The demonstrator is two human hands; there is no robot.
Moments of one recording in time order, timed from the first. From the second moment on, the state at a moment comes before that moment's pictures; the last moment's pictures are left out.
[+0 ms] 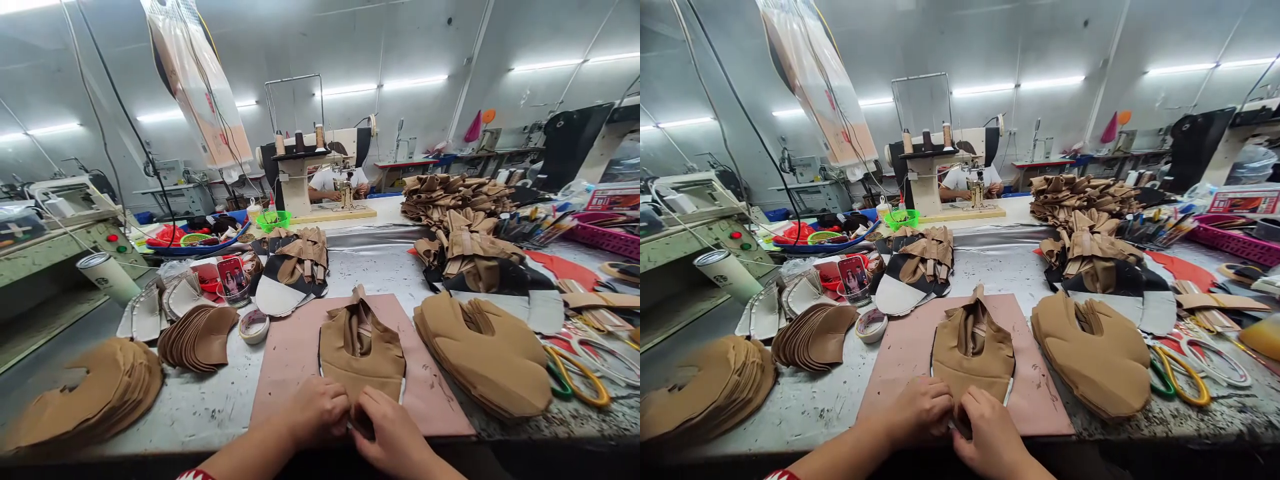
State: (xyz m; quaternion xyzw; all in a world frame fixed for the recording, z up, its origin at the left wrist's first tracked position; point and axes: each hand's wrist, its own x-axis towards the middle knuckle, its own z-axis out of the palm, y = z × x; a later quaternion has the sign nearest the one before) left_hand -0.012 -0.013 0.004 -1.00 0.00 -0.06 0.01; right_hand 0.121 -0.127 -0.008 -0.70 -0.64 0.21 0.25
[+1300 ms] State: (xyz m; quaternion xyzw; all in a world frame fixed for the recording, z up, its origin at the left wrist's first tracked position) left_hand -0.049 -0.002 0.005 -0.97 0.04 -0.08 -0.23; right_hand 0.119 -0.122 -0.028 -0.65 -0.73 0.07 0.17
